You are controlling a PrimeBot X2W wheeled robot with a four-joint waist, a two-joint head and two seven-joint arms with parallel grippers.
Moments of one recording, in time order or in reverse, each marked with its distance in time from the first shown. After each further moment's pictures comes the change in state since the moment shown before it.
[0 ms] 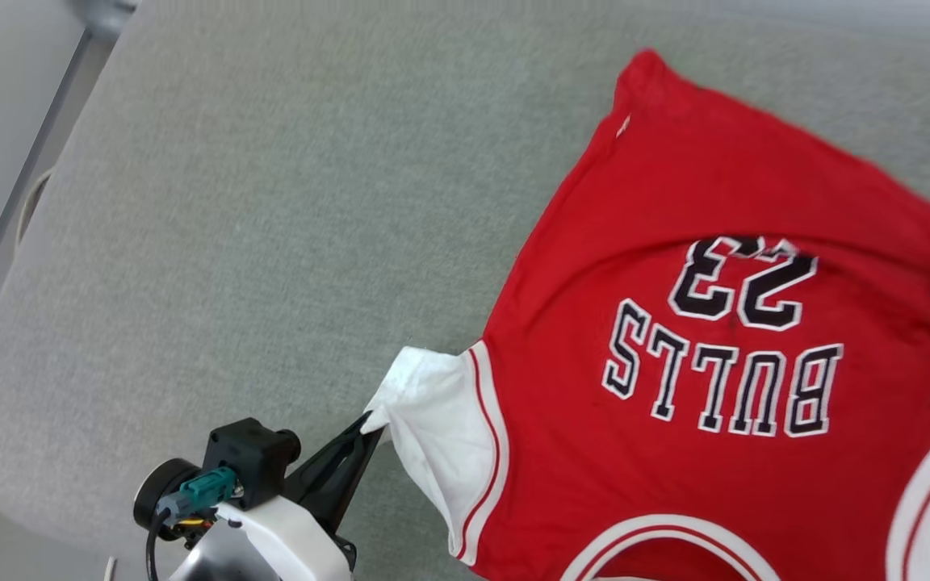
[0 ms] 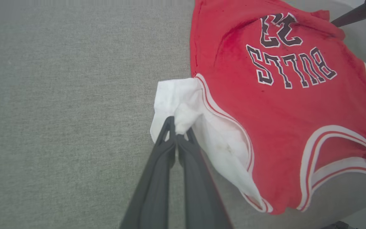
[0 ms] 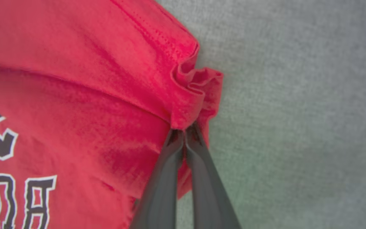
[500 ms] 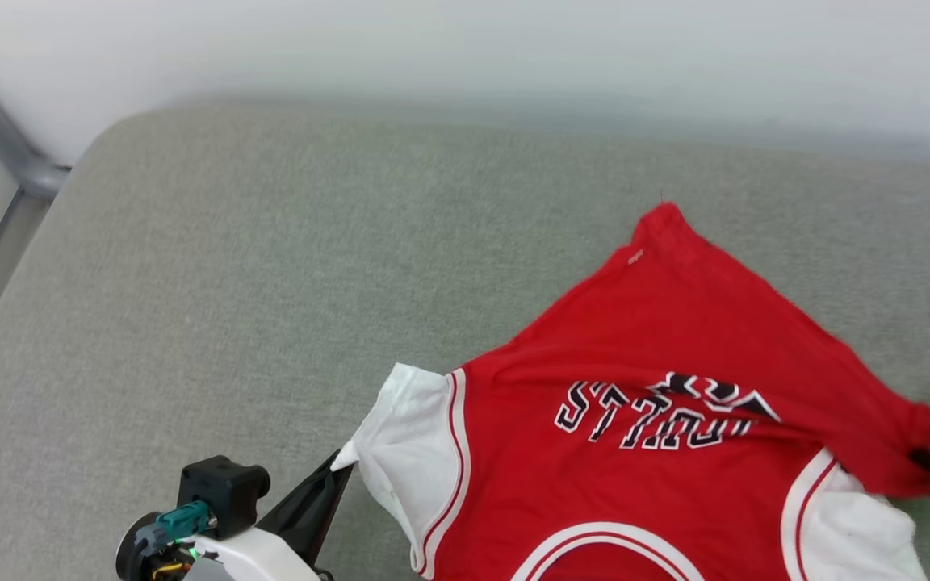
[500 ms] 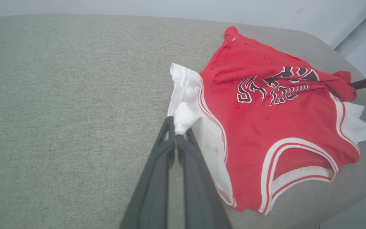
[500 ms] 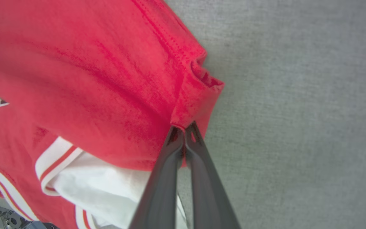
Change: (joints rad) left arm 0.089 0.000 0.032 0.057 -0.053 0.032 -0.052; right arm 0.352 0.022 -0.037 -0.082 0.099 0.000 -0.058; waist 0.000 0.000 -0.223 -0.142
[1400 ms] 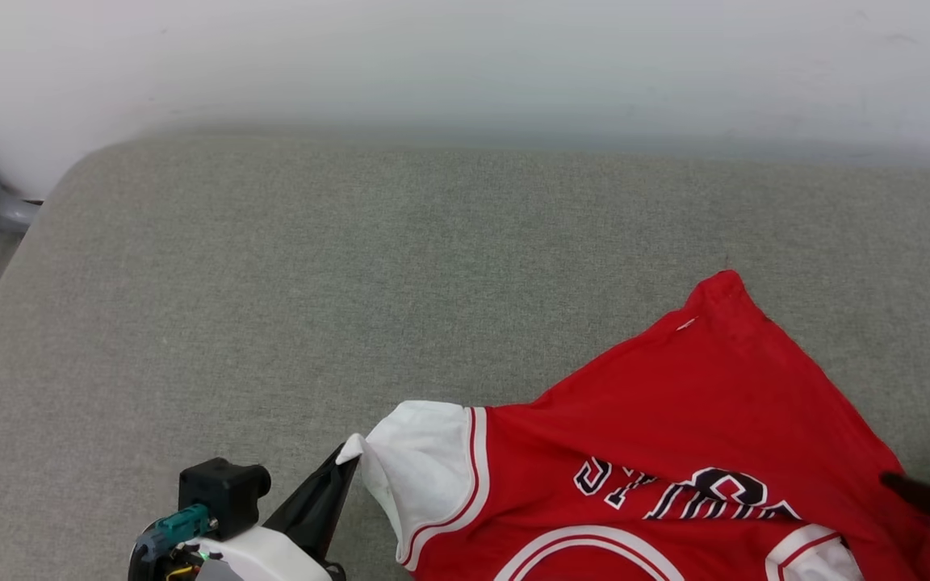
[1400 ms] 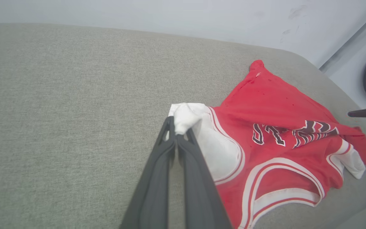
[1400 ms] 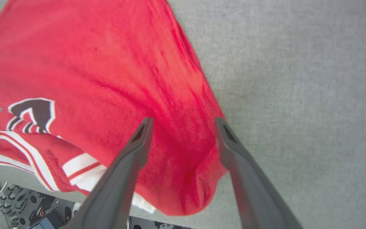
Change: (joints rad) left arm 0.008 -0.054 0.006 0.032 -0.030 0.016 -0.062; right arm 0.276 0.048 -0.149 -0.331 0.030 0.000 0.041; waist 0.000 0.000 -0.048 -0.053
